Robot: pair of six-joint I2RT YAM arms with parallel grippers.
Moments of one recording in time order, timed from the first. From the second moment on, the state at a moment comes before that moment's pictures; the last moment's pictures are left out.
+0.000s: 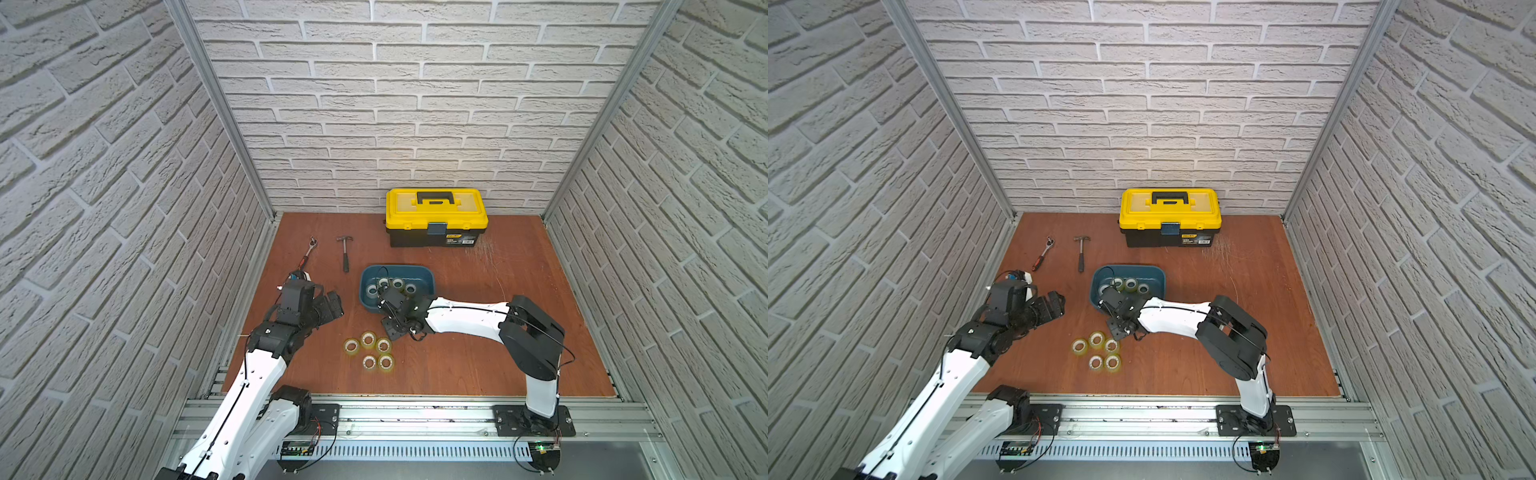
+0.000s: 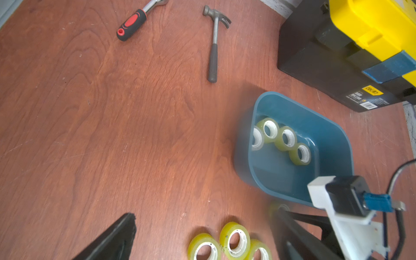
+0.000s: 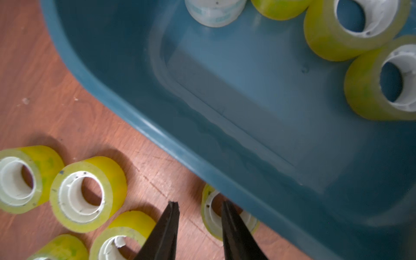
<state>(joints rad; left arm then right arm) -0.24 0.79 0.69 -0.70 -0.03 -0.54 0.96 1.94 1.29 -0.52 0.16 0.43</state>
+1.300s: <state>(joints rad) -0.33 0.86 0.90 -0.77 -0.01 -0.46 1.02 1.61 1.28 -0.62 0.29 0.44</state>
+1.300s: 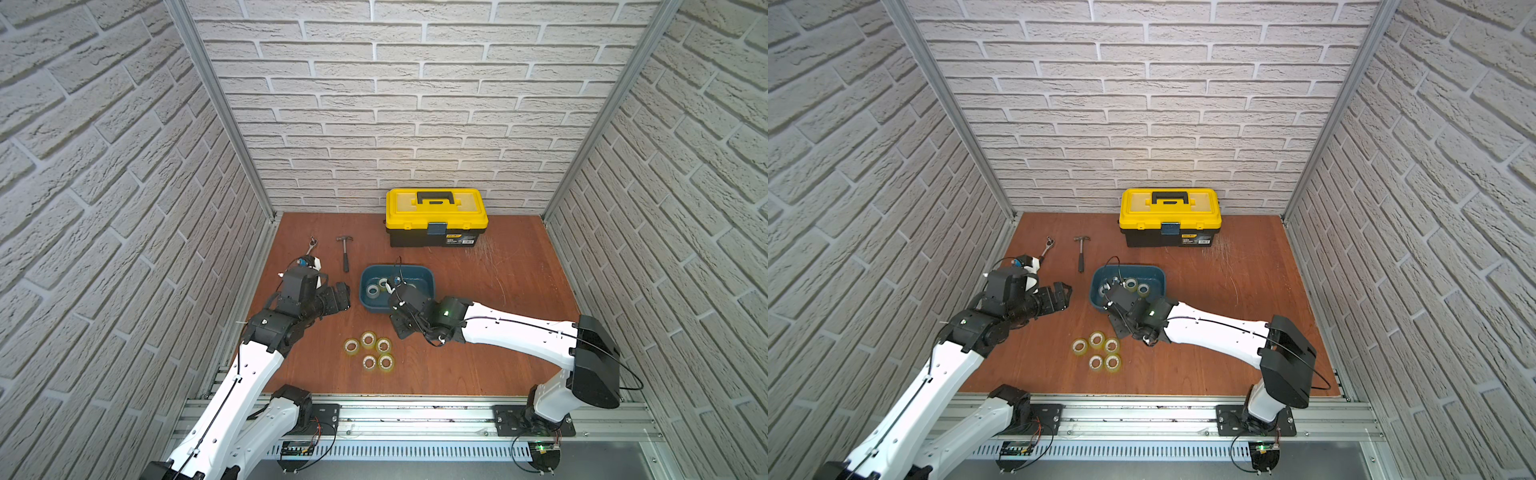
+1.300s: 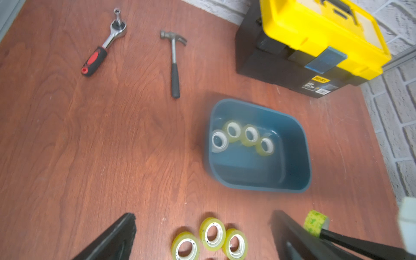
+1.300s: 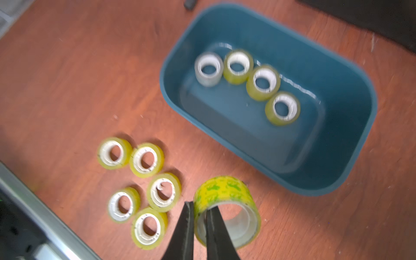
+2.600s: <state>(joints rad) -0.38 0.97 0.91 -0.75 -0.03 -0.45 0.73 1.88 1.41 -0.66 0.06 0.43</state>
